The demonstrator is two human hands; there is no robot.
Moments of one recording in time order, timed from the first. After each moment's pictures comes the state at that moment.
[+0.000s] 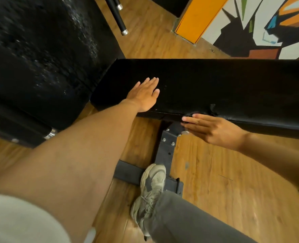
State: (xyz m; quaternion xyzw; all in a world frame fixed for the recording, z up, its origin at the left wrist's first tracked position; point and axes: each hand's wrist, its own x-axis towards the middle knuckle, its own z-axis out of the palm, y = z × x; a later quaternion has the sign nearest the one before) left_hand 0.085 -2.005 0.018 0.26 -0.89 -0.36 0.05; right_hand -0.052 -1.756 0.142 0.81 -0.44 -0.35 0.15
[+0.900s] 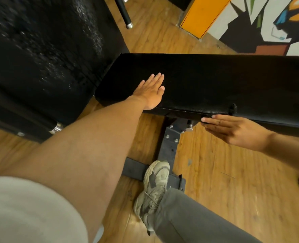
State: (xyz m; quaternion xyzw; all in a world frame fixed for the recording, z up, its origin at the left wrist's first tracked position) left_hand 0.087 -1.998 0.015 0.26 -0.90 -0.36 0.02; right_hand -0.075 -1.729 0.157 0.79 -0.47 -0.36 0.12
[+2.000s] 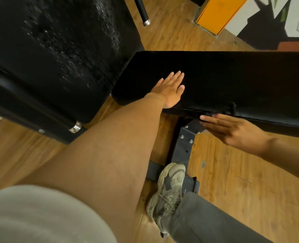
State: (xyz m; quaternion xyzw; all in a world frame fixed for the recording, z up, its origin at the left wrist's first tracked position) left_hand 0.086 -2.008 0.011 0.24 -0.90 -0.36 0.02; right_hand -0.044 -1.769 0.111 0.82 -0.44 -0.32 0.16
